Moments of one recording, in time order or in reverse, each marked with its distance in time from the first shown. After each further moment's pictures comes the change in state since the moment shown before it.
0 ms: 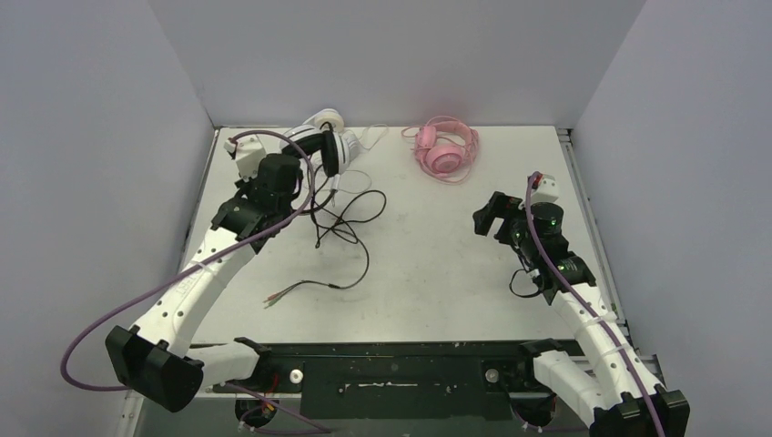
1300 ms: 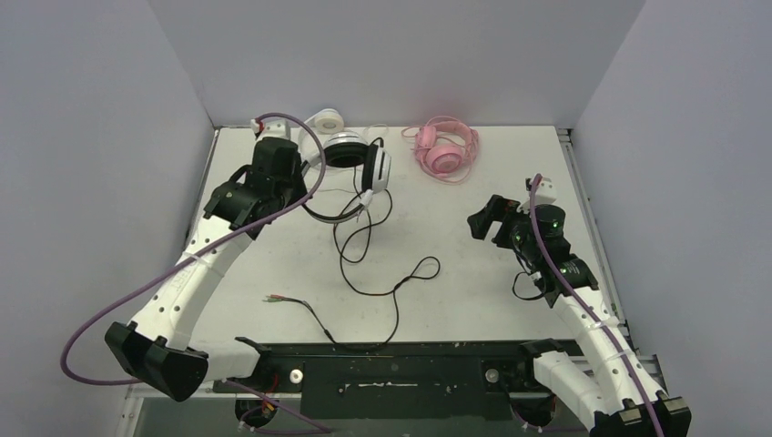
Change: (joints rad) left arm 0.000 0.032 0.197 -0.150 0.435 0.162; right arm 0.000 -0.027 0.000 -0.036 -0.106 0.039
